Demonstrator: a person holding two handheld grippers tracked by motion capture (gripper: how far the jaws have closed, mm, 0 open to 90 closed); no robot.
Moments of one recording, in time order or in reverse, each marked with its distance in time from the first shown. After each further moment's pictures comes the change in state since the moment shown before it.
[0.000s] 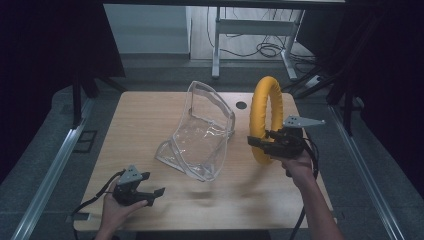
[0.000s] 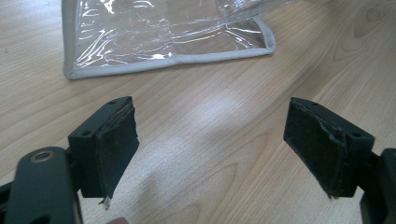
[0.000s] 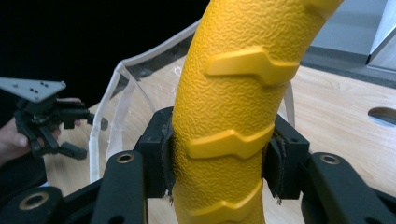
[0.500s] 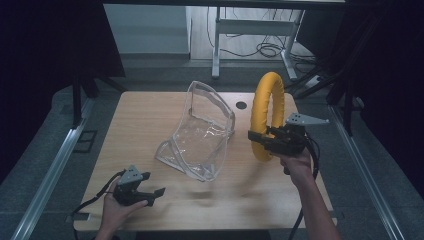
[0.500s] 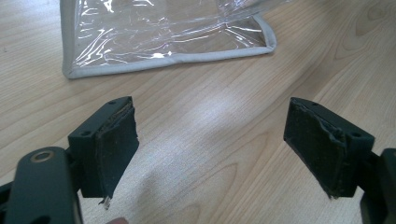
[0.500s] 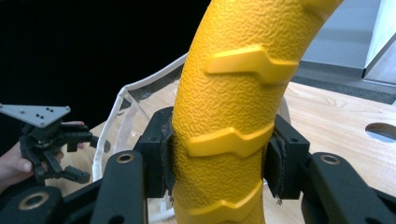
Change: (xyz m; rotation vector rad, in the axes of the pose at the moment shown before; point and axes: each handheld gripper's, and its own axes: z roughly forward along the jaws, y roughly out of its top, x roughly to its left) left arm 0.000 0.000 0.001 0.000 0.001 -0.001; right arm 0.001 0.007 -0.003 -0.079 -0.004 0.024
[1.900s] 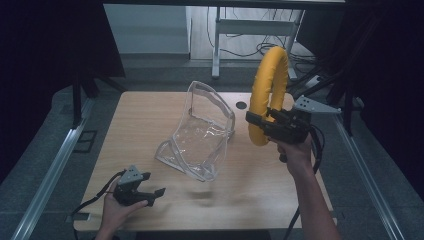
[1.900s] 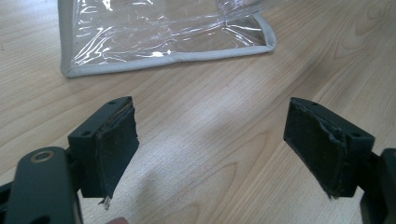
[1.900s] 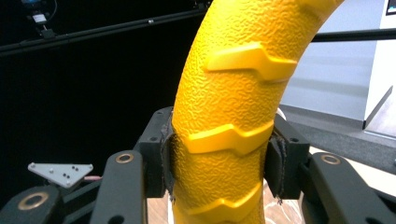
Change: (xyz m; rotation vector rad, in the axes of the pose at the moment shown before) left arm 0.000 0.000 0.001 0.005 -0.005 -0.004; right arm 0.029 0.051 -0.009 -0.178 0.017 -0.047
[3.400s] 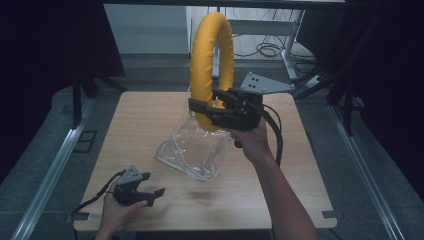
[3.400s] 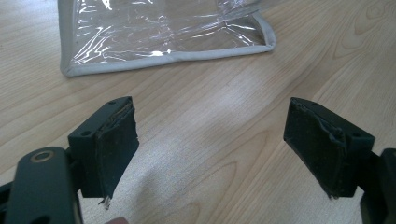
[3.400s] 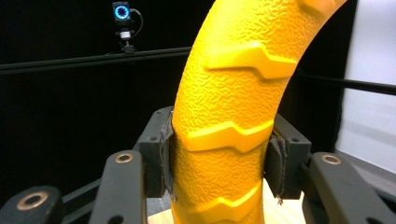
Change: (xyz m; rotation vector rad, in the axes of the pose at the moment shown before) left arm 0.001 -0.001 -0.001 0.002 -0.004 -0.002; right arm 0.090 0.057 0.079 -0.069 0.255 -0.118
